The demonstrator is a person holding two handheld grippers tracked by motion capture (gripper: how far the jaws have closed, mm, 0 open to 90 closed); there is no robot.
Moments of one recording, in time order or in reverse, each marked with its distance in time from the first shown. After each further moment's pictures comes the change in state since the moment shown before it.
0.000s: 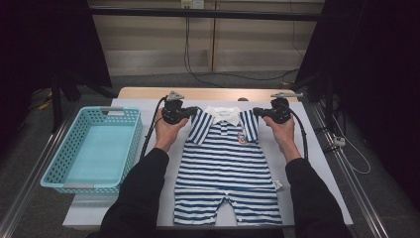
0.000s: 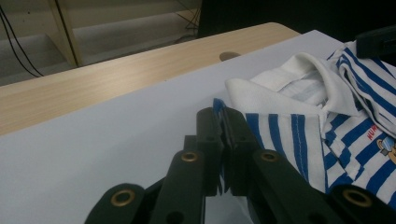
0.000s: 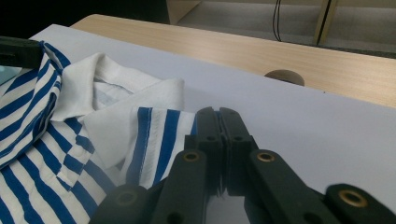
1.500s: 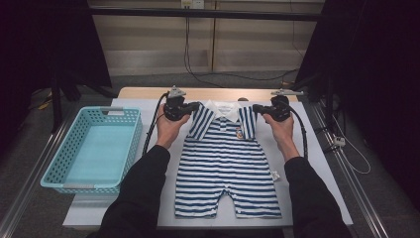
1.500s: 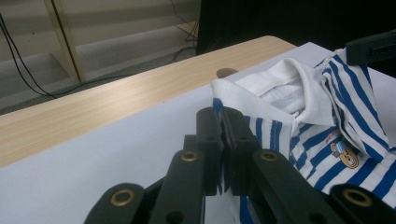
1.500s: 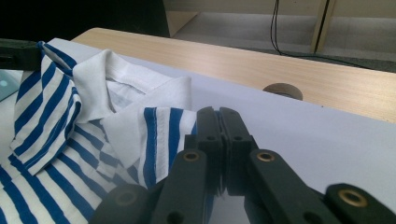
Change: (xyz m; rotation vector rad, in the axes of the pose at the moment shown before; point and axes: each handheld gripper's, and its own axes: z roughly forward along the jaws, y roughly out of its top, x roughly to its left) left arm -0.006 0.009 -0.002 -0.047 -0.001 0.033; right arm 0.003 0.005 -0.001 -0.041 0.002 0.003
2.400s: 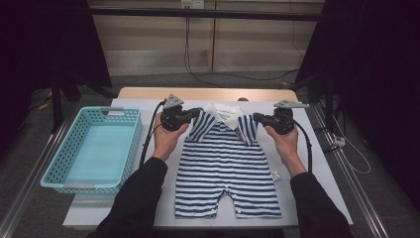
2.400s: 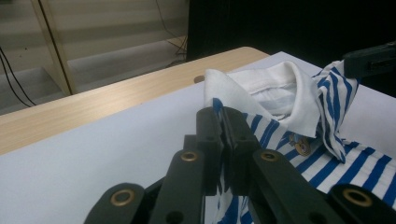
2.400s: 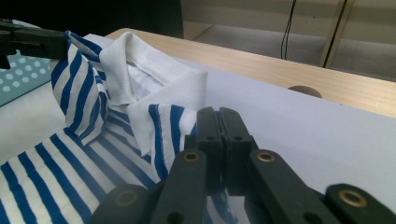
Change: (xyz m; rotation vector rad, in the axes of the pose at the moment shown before) left arm -0.029 -0.010 -0.035 -0.058 -0.029 0.018; right arm 0.037 -0.021 -0.040 -0.056 0.027 -0.076
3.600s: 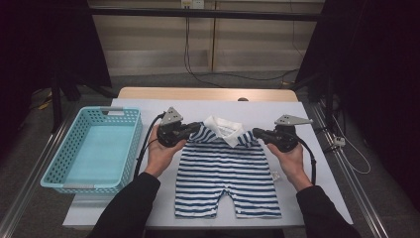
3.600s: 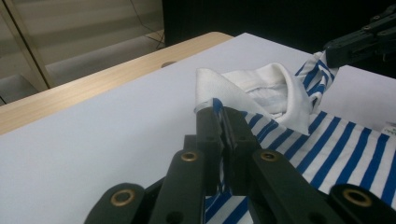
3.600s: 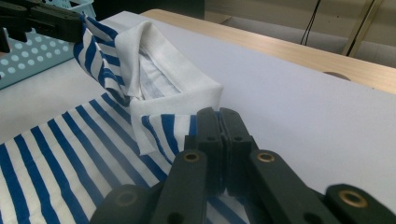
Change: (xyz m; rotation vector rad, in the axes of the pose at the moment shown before) left arm -0.036 -0.013 -0.040 0.040 -0.078 0.100; right arm 0.038 -0.023 -0.037 0.039 0.056 -0.085
